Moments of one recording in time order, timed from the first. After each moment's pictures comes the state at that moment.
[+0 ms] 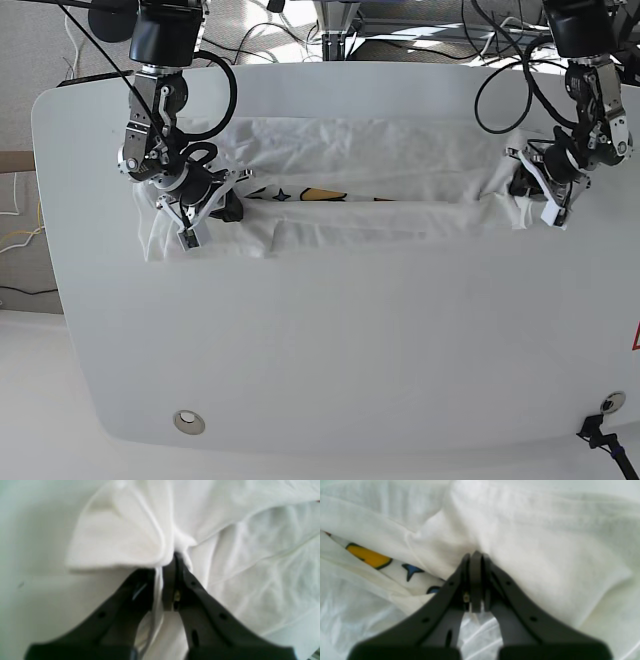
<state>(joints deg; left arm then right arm) 4.8 -21.8 -17.5 79.4 -29.0 -41.2 47.9 0.4 5.7 13.7 79.0 16.9 33.3 -43.3</state>
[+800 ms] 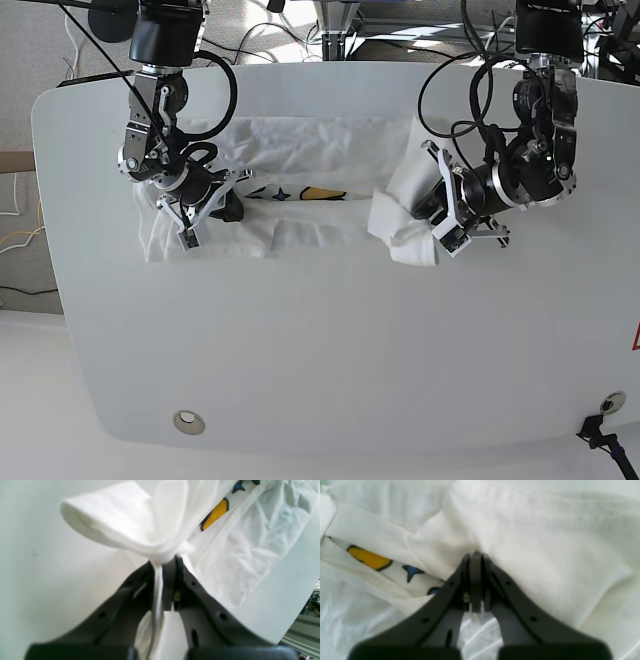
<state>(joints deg) 0.7 -18.4 1.2 104.3 -29.2 -41.8 58.7 0.3 5.6 13.7 78.9 16.9 33.3 -43.3</state>
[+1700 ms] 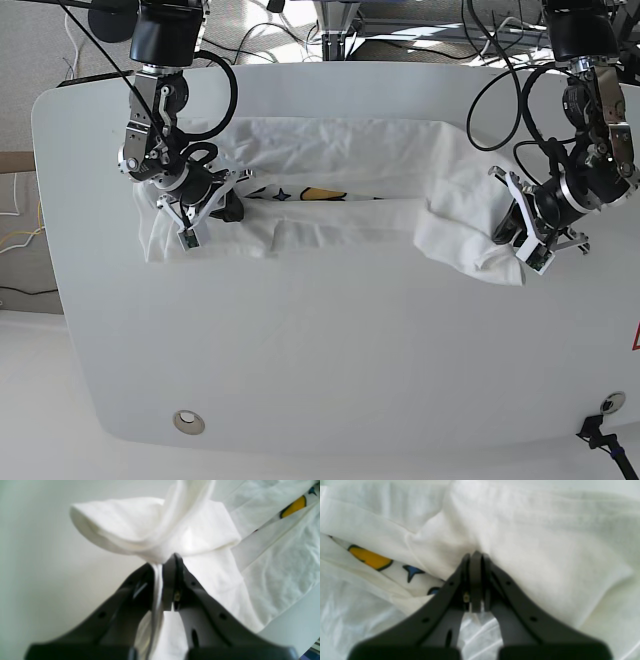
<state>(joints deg) 2.3 -23.6 -15.8 104.5 -29.7 -41.8 58.4 0.3 5.5 13.8 78.9 17.1 33.3 -43.3</state>
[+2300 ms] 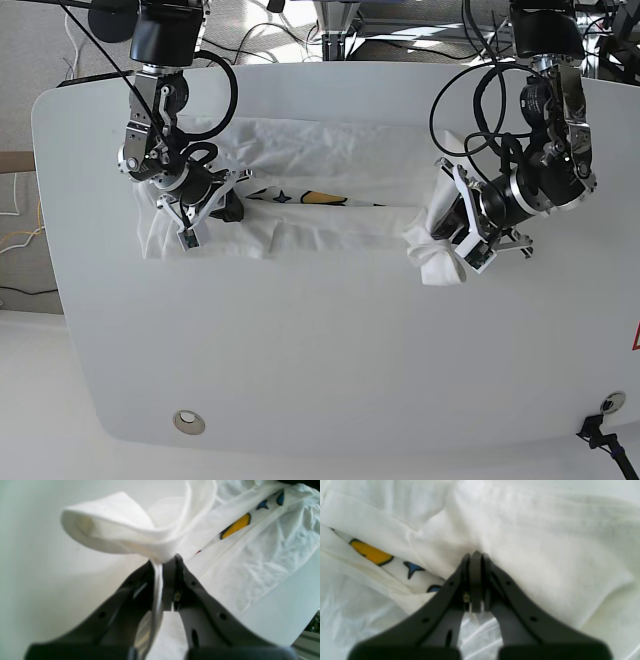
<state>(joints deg) -0.3 -13.5 -5.6 107.7 -29.3 -41.8 62.7 0.3 5.5 13.8 78.9 17.1 33.3 -43.3</state>
